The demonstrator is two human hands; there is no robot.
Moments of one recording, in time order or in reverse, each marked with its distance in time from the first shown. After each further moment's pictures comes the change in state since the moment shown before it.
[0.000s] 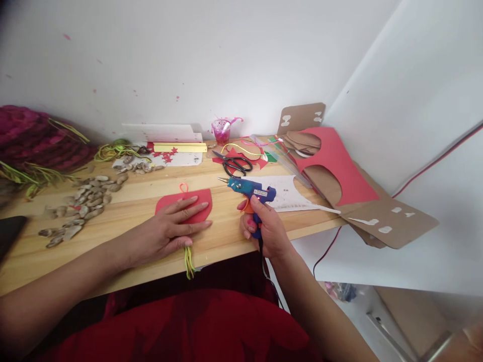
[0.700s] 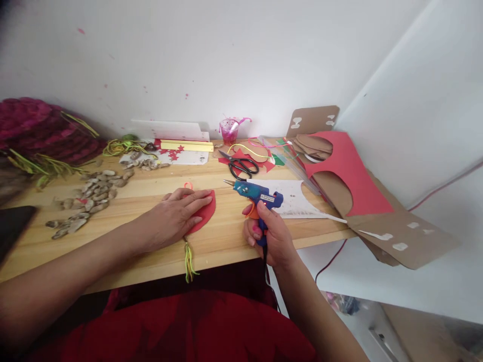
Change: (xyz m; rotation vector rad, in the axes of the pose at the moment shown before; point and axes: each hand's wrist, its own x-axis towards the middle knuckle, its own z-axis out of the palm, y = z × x) left_hand 0.030 0.005 0.000 0.203 0.012 -0.242; right_hand 0.000 -0.001 -0.003 0.038 -0.032 0.025
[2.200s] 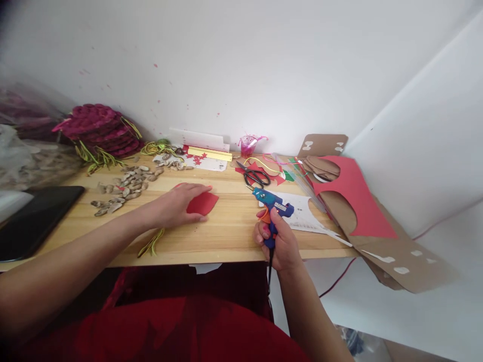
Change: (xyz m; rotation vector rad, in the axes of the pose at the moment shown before) left_hand -0.016 -0.021 -0.024 -0.225 0.052 -0.273; right_hand 0.001 0.003 -0.004 -0.003 0.000 -0.033
